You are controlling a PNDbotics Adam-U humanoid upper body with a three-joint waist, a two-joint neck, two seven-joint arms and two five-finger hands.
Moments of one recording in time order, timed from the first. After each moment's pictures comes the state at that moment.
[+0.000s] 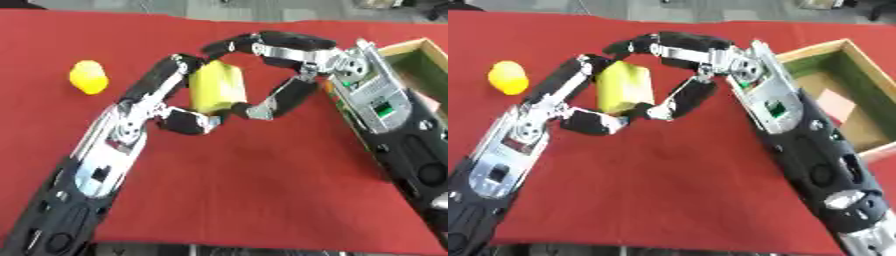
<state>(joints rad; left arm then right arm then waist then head) -0.55 0.23 -0.33 -1.69 -0.61 0.18 -0.25 -0.88 -0.23 0.38 -1.50 0.33 -0.27 0.71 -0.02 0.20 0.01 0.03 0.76</state>
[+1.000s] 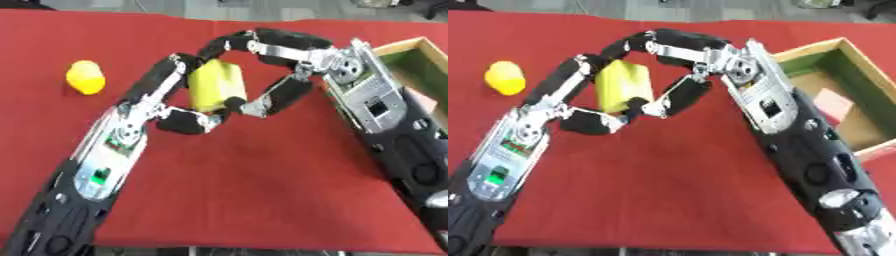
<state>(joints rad) -0.54 0.23 -0.33 -1.70 -0.59 0.20 -0.20 -0.88 -0.23 0.38 -1.50 0.37 -0.28 0.70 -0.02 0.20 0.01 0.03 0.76</state>
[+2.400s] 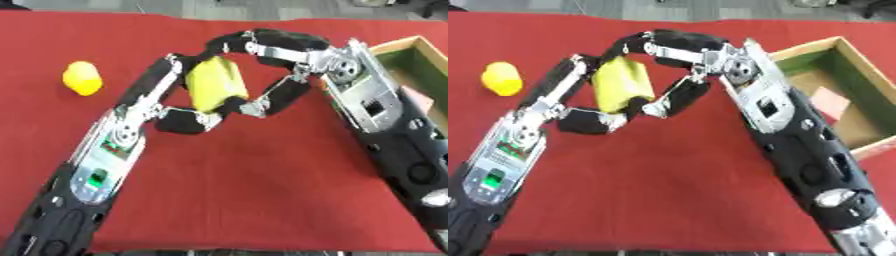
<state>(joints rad) -0.54 0.23 -0.34 -1.71 -0.55 0.21 -0.18 -0.87 -0.22 0.36 -1.49 0.40 -0.31 0.71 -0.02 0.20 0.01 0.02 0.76</state>
